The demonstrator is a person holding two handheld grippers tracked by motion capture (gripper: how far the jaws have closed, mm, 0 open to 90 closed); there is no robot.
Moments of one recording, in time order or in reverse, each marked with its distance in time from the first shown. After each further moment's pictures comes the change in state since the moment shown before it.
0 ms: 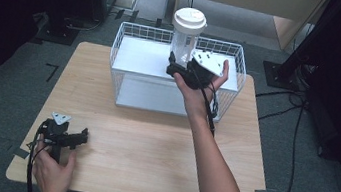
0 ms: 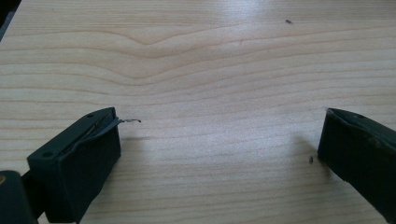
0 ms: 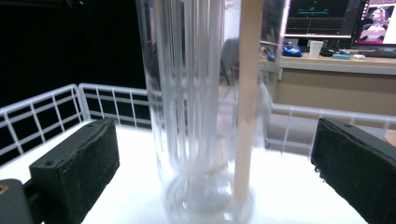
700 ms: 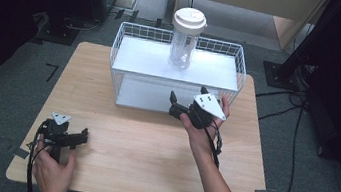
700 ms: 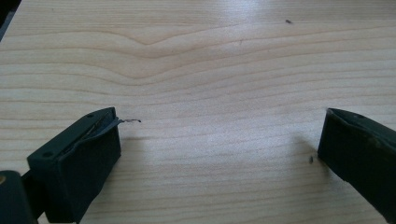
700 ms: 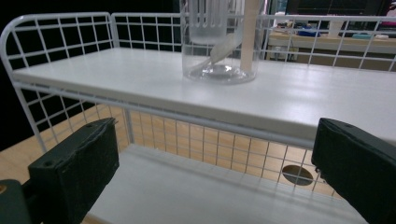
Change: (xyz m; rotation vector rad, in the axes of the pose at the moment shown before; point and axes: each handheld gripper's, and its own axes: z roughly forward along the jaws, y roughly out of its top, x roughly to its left) left arm 0.000 0.000 0.000 0.002 -0.001 0.001; right arm -0.006 -0.074 -0.068 0.052 0.072 -0.033
